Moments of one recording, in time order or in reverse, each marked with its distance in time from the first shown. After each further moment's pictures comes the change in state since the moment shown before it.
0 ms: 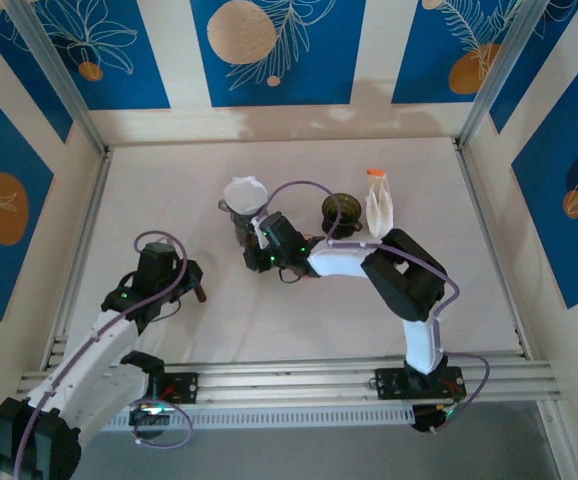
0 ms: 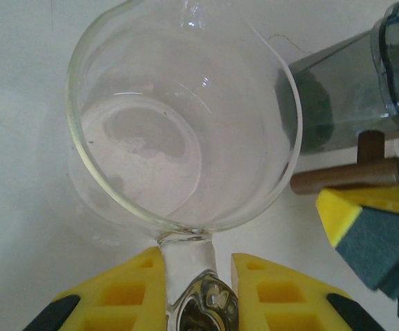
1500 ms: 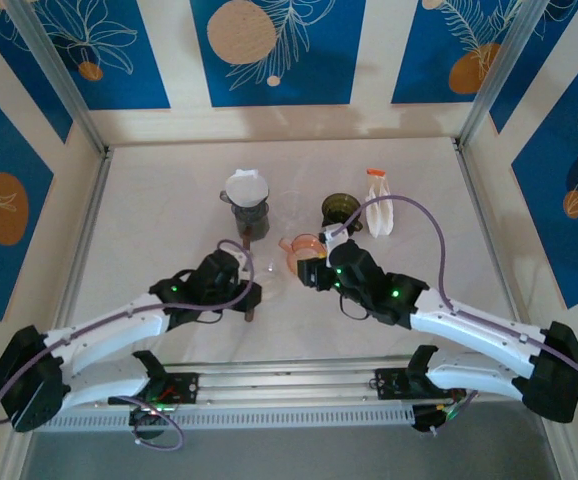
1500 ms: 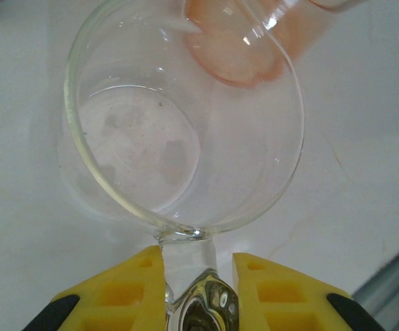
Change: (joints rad) left arm -0.540 0.280 0.116 0.121 0.084 0.186; right arm 0.108 -0.957 -0.451 -0.346 0.404 0.137
